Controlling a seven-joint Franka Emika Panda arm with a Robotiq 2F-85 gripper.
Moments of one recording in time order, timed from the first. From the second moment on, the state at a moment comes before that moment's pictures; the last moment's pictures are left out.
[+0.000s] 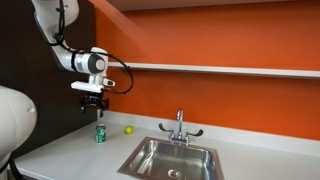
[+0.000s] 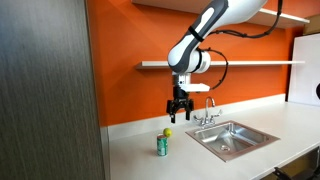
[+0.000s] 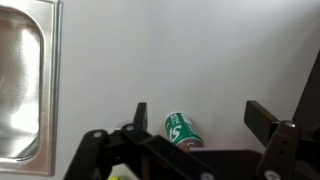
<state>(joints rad) 0.17 0.03 0.12 -2.33 0.12 2.30 -0.05</state>
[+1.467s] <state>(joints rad) 0.22 0.32 0.17 -2.19 0.06 2.41 -0.05</state>
